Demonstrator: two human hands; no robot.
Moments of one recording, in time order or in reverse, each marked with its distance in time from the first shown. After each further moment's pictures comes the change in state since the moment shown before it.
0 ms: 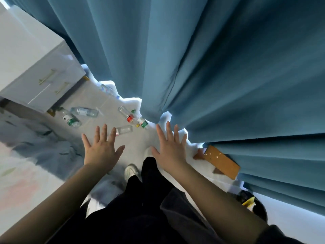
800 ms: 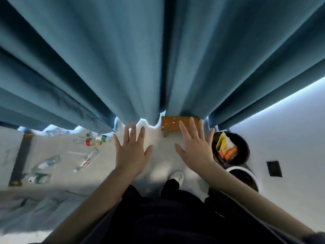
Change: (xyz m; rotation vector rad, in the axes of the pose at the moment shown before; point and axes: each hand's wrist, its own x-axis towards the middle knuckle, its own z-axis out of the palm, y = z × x) left_hand -0.163 0.345 0.052 0.219 0.191 0.614; right_hand -0.288 0.287 0.054 0.154 0.277 0.537
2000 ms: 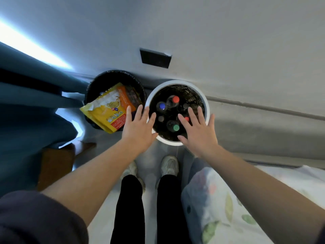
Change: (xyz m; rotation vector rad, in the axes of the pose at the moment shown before) left_hand 0.137 0.503 0.393 0.973 -0.385 1.537; right_hand -0.113 0.363 0.410 0.504 -0.274 1.140
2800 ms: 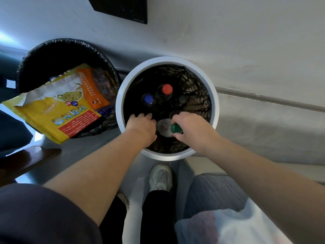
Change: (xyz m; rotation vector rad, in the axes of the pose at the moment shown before) left_hand 0.178 0.068 0.116 -0.090 -0.226 0.089; right_hand 0.114 0.040 0.098 0.326 -0.082 -0.196
